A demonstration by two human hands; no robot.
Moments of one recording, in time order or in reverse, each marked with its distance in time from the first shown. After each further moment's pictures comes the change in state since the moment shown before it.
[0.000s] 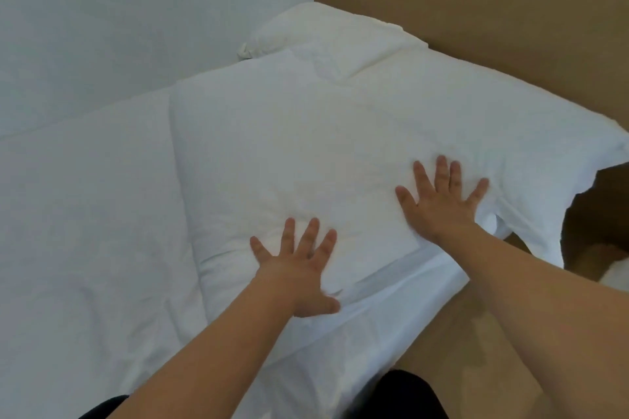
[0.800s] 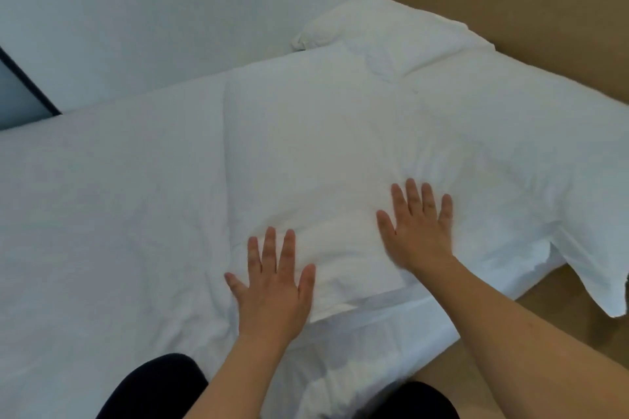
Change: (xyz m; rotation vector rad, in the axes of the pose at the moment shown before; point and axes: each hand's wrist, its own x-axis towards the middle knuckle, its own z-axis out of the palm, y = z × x) left_hand -0.031 -0.020 0.075 -0.397 0.419 -0.485; right_hand -0.028 -0.070 0.033 -0.026 0.040 -0.294
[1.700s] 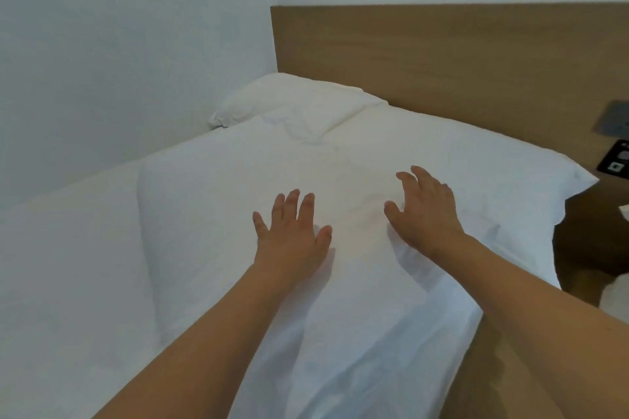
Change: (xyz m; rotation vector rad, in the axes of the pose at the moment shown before) left_hand 0.149 0.107 -0.087 0.026 0.093 0.557; right_hand 0.042 0.050 -0.095 0.209 0.322 0.262
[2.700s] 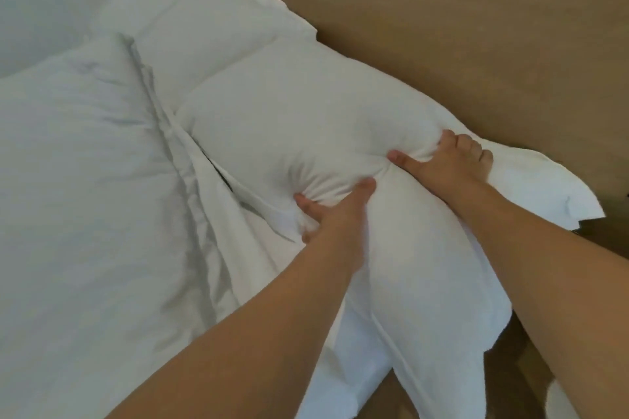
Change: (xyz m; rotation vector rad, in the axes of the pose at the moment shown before) left_hand 0.310 0.344 0.202 -1.288 -0.181 -1.236; right_hand 0.320 0.353 0.098 -0.022 -0.197 0.271
